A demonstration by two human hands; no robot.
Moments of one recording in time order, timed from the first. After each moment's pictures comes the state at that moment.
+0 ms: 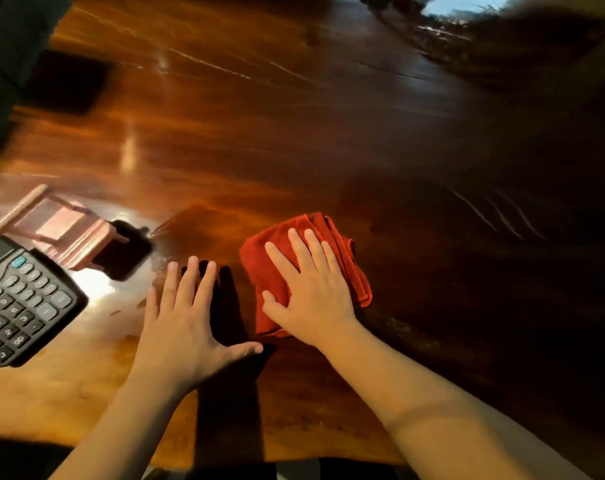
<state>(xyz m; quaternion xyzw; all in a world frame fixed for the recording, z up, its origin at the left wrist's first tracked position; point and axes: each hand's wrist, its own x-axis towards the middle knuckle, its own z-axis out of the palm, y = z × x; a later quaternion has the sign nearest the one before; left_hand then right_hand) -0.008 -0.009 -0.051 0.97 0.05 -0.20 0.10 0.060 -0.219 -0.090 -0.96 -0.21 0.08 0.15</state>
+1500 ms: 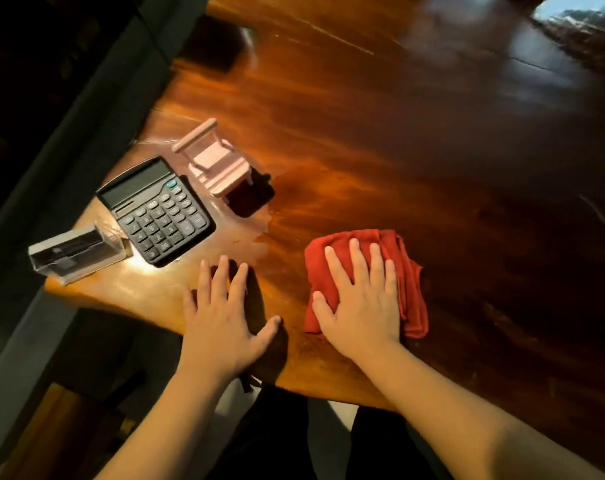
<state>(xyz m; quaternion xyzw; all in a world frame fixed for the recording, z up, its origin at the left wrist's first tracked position) -0.116 0.049 -0.052 0.97 0.17 -0.16 0.12 -0.031 -0.161 -0.078 -0.97 -0.19 0.10 0.10</state>
